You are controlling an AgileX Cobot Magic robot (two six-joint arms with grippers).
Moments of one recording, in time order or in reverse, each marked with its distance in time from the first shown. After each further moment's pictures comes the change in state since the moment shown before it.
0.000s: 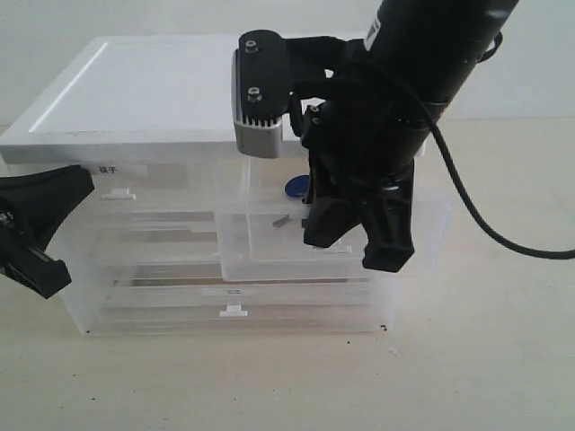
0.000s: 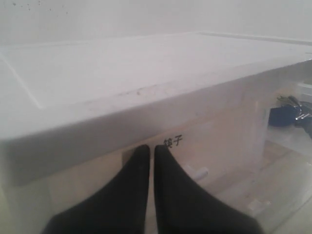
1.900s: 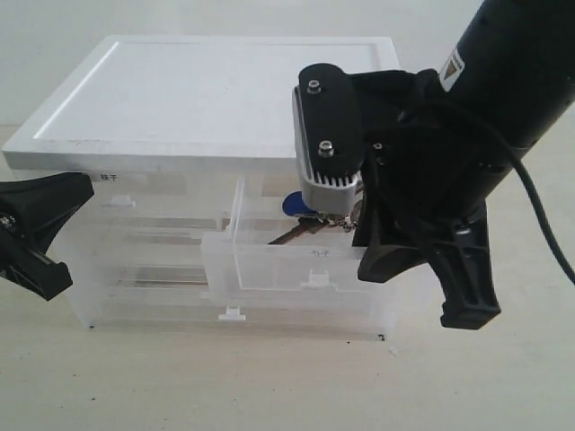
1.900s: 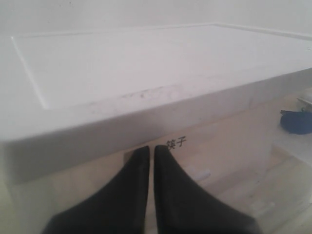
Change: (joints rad) left arm 0.000 0.005 0.000 -0.004 0.025 0.002; right arm 0.002 -0.161 0.191 -0.062 -0.048 0.003
